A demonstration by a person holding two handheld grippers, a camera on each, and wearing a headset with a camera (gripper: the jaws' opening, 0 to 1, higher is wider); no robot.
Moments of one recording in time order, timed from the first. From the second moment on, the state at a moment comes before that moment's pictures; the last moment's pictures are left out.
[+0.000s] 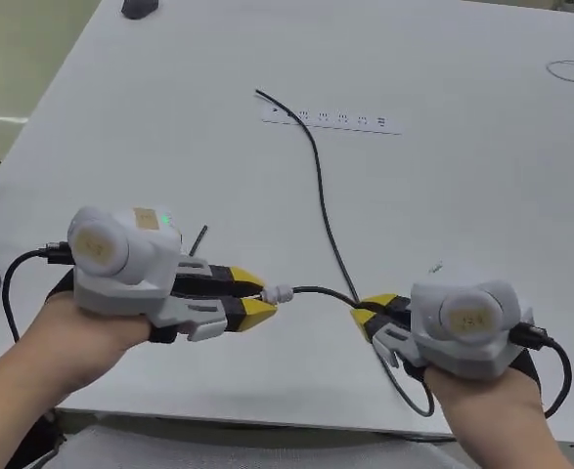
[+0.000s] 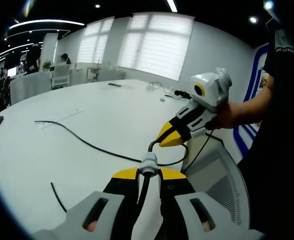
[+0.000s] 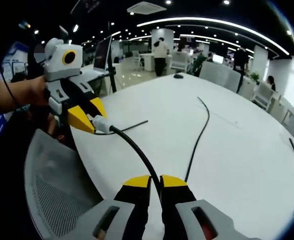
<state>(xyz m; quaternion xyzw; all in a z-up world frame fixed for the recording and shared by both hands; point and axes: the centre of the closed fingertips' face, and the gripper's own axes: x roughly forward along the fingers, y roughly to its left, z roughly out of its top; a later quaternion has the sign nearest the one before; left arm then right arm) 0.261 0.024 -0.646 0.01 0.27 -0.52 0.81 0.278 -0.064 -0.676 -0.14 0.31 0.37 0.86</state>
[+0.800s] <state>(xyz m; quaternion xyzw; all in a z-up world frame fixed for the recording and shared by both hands) 0.268 0.020 -0.650 0.02 0.27 -0.52 0.81 0.277 -0.005 -0.647 -0.32 0.24 0.46 0.79</state>
